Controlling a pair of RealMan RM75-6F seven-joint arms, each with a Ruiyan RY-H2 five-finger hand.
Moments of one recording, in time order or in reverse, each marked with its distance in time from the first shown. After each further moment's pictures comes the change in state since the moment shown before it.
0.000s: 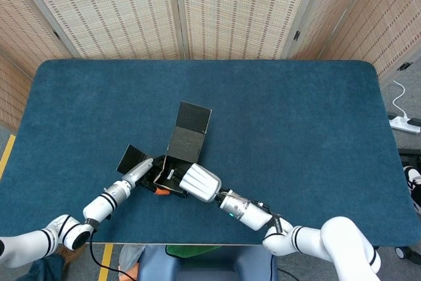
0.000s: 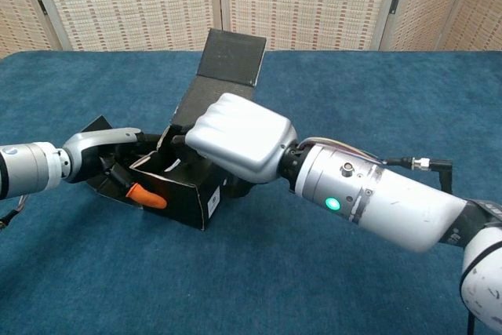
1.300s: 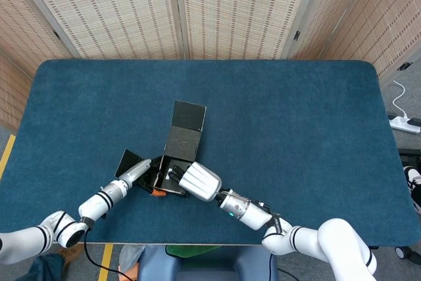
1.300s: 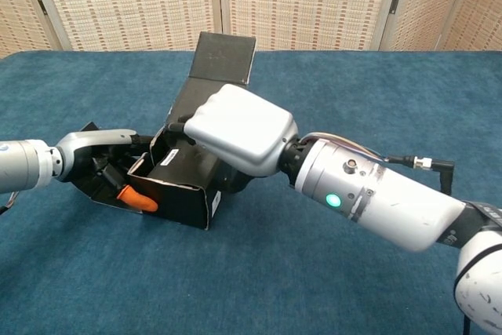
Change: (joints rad) left arm -0.037 0.038 0.063 0.006 0.036 -0.003 -0.074; right arm -0.001 -0.030 0.002 0.060 -0.033 0.084 0.081
